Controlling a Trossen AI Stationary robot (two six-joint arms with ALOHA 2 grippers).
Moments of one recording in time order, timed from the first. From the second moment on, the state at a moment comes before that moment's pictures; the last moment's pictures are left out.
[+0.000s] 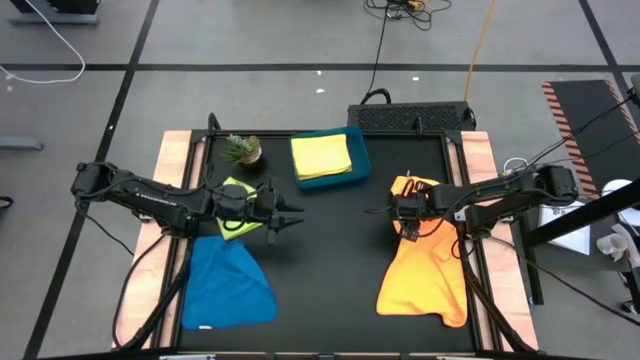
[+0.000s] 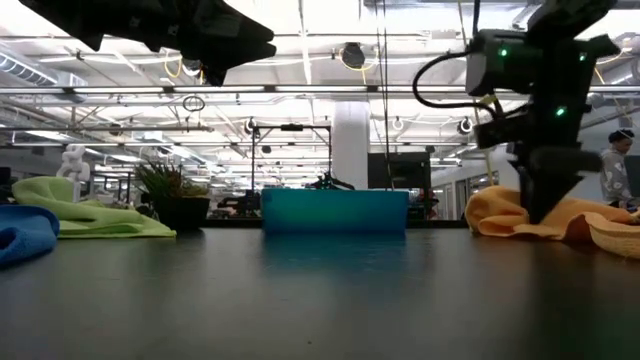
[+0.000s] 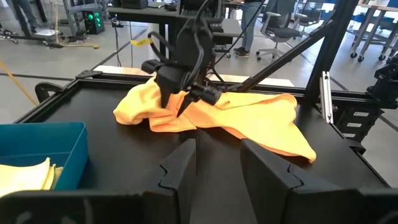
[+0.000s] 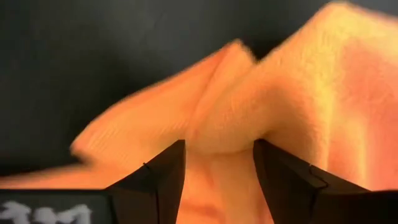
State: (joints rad) left arm -0.07 1.18 0.57 0.43 -0.05 -0.09; right arm -0.03 1.27 0.59 -0.78 0.30 0.32
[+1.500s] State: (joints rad) left arm -0.13 1.64 0.58 0.88 -0.38 -0.11; right arm -0.04 0.95 0.56 0.03 0.23 0.20
